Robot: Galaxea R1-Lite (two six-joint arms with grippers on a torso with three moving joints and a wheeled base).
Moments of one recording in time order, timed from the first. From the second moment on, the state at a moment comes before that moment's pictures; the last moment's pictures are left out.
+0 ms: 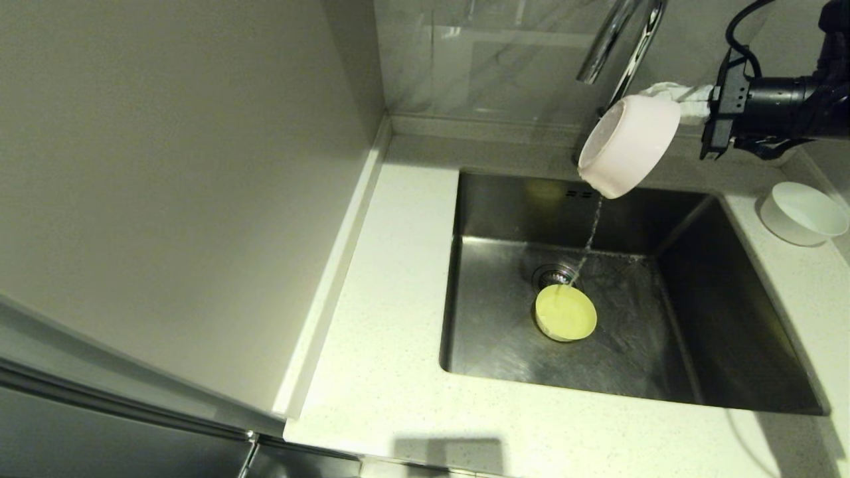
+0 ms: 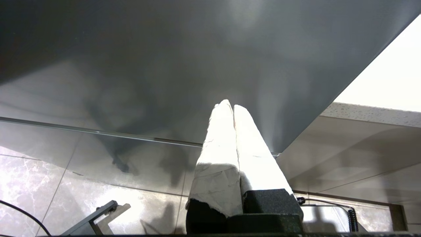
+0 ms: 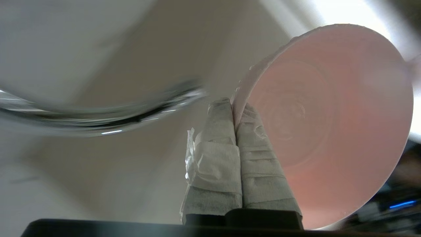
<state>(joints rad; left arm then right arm) 0.00 0.00 0.00 0.00 0.02 -0.02 -0.11 1.95 -1.98 0.12 1.08 1.90</state>
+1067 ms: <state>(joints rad) 0.00 0.00 0.00 0.00 0.02 -0.02 -0.25 1.96 -1.97 -0.33 1.25 2.28</state>
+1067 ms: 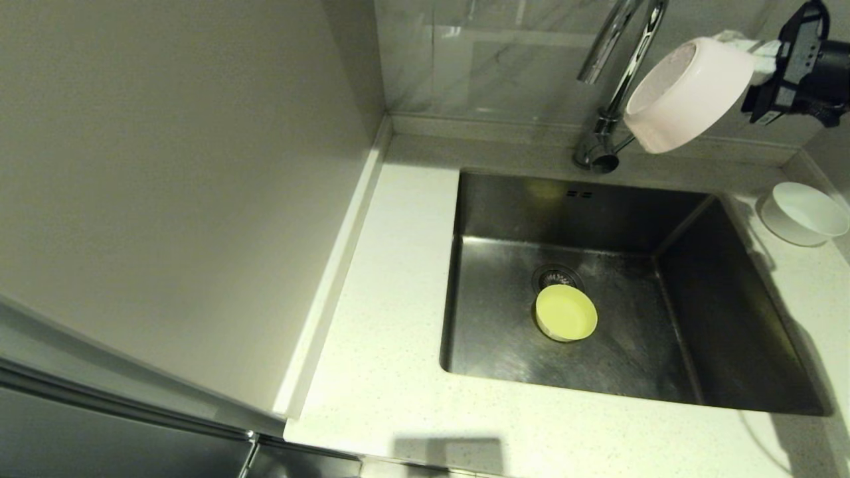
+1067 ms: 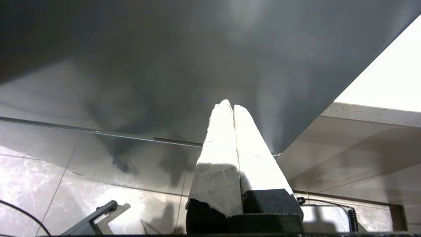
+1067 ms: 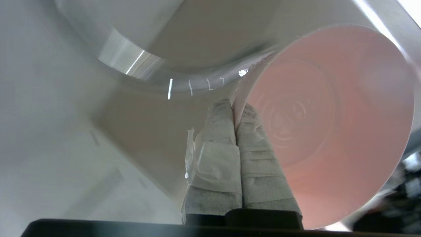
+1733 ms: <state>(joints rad) 0.00 0.00 0.00 0.00 0.02 -0.02 -0.33 1.92 -1.79 -0.74 1.36 2.23</state>
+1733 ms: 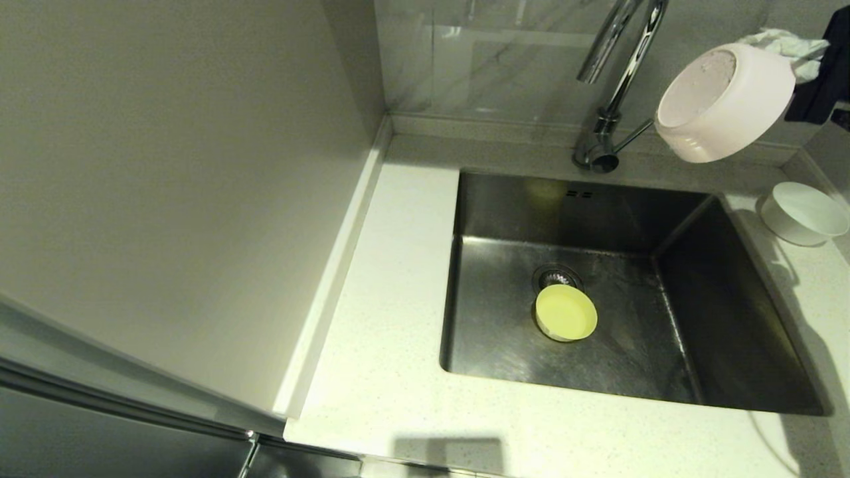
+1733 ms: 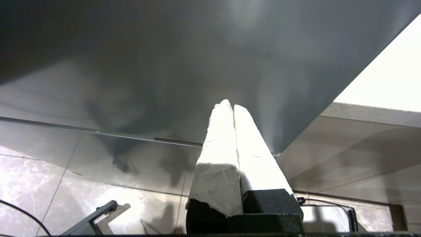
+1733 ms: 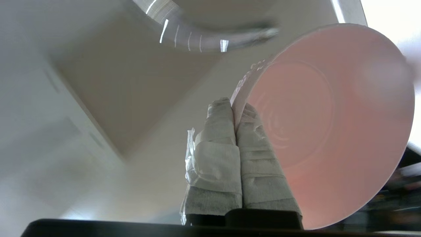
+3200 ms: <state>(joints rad) 0.00 0.00 0.00 0.00 0.02 -0.02 -0.44 1.88 -1.88 -0.90 1.50 2.60</state>
